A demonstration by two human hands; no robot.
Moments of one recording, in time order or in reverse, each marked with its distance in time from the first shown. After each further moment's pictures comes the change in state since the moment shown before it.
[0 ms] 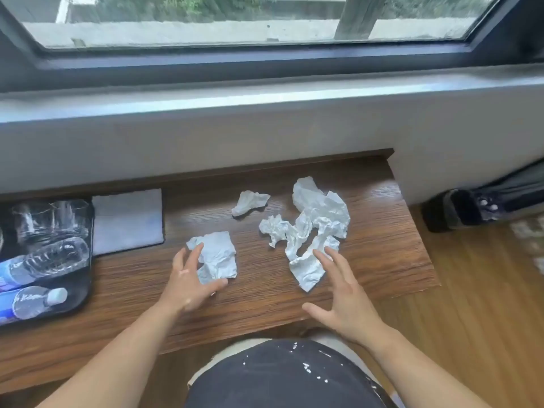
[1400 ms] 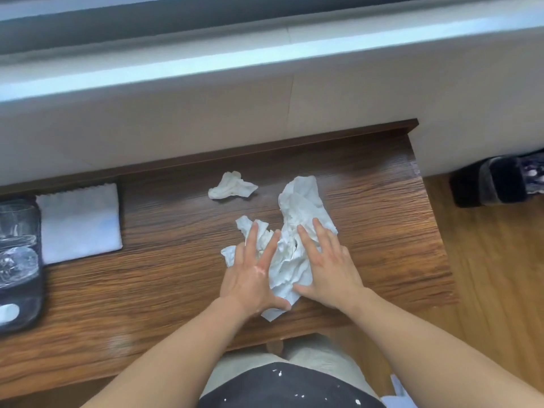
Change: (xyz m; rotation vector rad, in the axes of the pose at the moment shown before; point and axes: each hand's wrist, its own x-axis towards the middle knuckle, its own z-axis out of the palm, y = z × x) left_hand 0.047 0.141 0.123 0.602 -0.103 0.297; right_hand 0.126 0.101 0.011 -0.473 -0.212 0.029
